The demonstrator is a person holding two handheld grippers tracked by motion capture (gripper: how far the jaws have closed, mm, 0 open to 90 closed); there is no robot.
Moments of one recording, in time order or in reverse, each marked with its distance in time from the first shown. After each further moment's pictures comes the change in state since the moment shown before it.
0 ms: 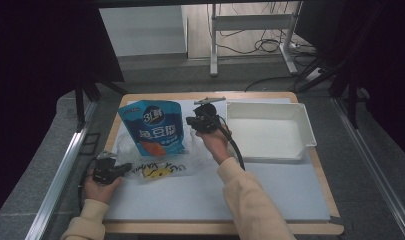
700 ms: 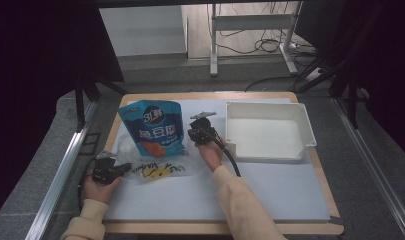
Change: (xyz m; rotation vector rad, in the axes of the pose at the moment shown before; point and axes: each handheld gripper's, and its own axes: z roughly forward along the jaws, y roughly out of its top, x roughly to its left) left arm 0.002 0.000 -0.001 0.001 -0.003 -0.004; right arm -0.013 -0.050 0.057 0.091 -0.115 -0.006
